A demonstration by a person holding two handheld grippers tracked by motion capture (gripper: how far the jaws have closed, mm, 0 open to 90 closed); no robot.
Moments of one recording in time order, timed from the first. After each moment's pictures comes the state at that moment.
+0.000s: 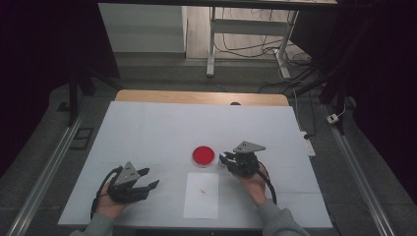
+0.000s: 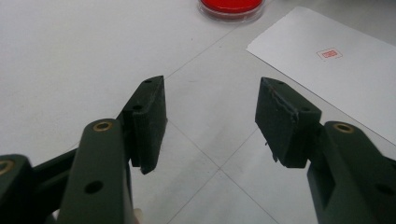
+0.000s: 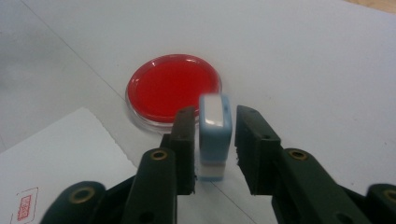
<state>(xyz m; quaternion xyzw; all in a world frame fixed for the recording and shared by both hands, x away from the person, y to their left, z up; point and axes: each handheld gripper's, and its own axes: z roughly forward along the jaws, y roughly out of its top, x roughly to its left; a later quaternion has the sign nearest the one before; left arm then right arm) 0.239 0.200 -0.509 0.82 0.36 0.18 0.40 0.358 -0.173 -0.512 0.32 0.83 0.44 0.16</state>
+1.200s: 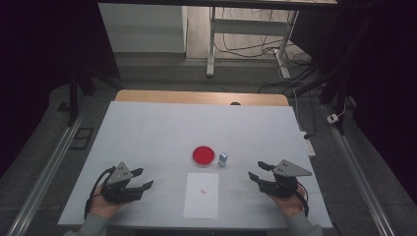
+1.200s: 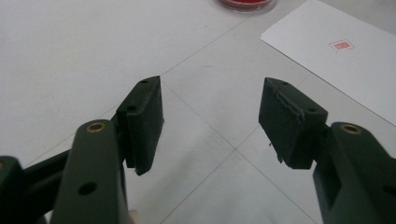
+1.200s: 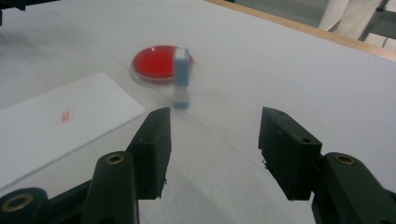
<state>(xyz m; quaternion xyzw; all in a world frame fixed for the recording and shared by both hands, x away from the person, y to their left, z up) 0.238 0.217 -0.514 0.82 0.38 0.17 0.40 0.296 -0.273 -0.495 0.29 0.80 0.48 0.21</state>
